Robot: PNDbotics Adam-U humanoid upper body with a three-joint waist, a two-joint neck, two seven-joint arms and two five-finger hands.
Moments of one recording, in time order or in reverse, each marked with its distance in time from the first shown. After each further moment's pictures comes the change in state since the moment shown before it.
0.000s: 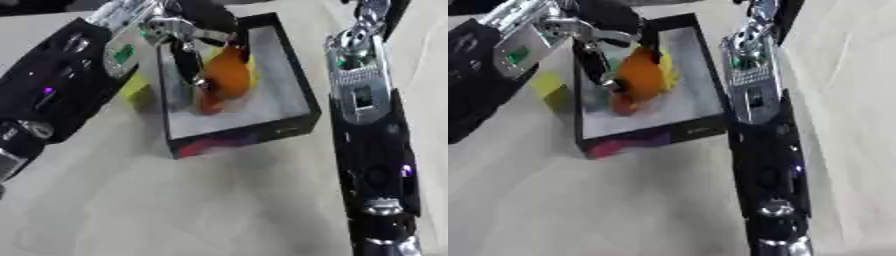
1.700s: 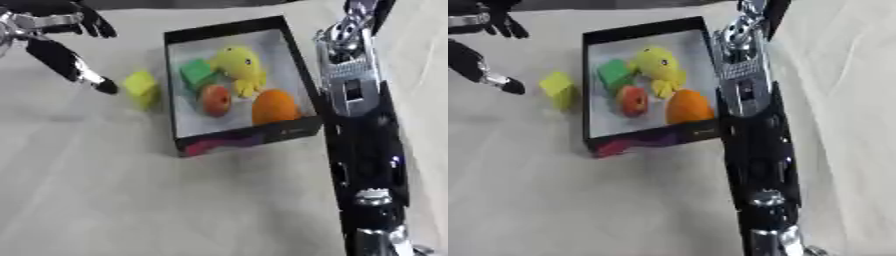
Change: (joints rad) left arm 0.215 0.379 0.115 -0.082 0.219 0.393 0.071; right arm -0.001 -0.014 -0.021 0.001 -0.013 0.014 -0.017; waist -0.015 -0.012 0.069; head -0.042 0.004
